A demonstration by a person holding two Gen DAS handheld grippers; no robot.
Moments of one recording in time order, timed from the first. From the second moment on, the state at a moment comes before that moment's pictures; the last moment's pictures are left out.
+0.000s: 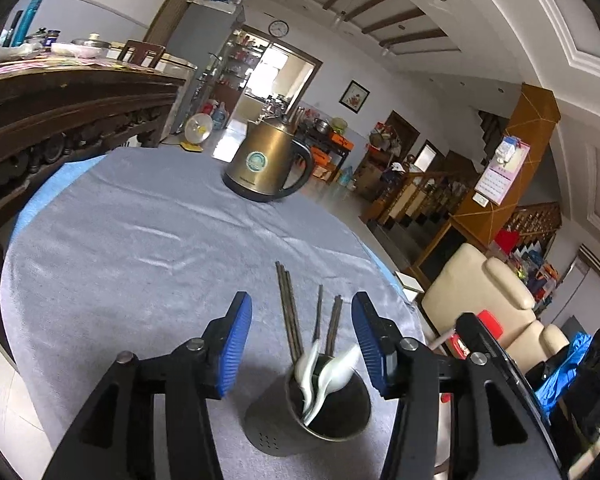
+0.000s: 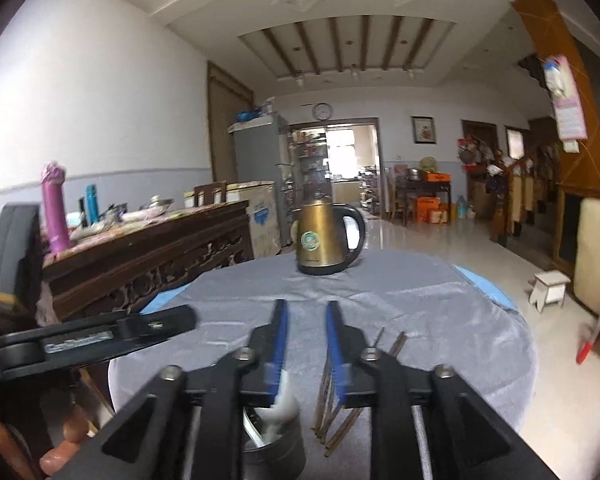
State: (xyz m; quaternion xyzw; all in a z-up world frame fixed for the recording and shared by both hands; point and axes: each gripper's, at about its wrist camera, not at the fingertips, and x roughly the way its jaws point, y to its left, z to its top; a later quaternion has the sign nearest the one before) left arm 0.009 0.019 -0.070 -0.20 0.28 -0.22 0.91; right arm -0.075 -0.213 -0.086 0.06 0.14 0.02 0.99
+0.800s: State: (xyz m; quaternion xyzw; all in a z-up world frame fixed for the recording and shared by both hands) left arm 0.186 -0.005 -0.118 -0.10 0.49 -0.17 0.85; right arm 0.026 -0.308 -0.151 0.21 0.33 0.00 0.92
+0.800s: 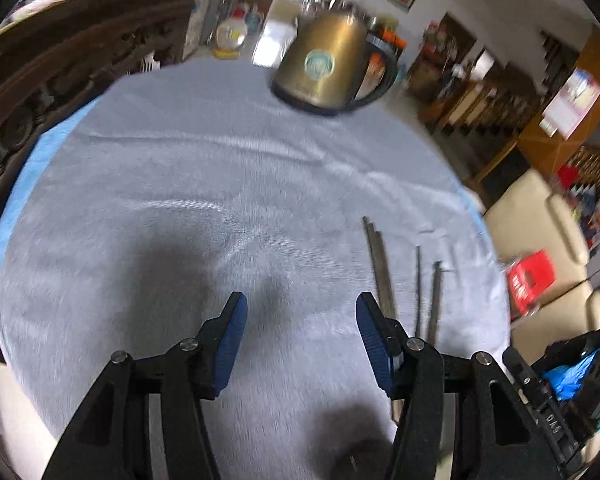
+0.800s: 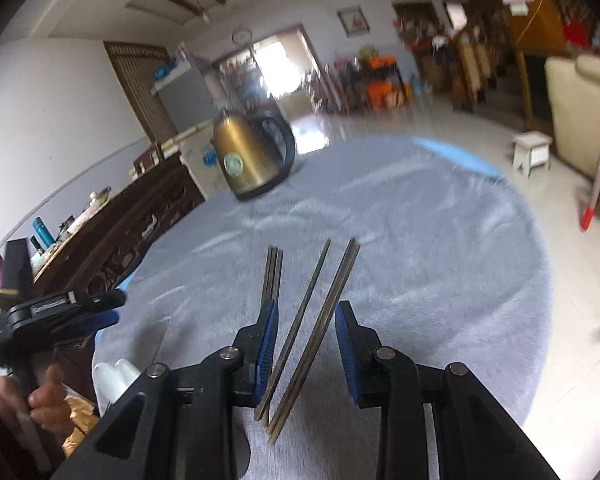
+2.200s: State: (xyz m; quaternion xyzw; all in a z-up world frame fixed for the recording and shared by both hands) left arm 0.282 -0.127 -0.173 0.04 0.53 -0.19 0.82; right arm 0.192 -0.355 -0.220 0.22 0.52 0.01 0.82
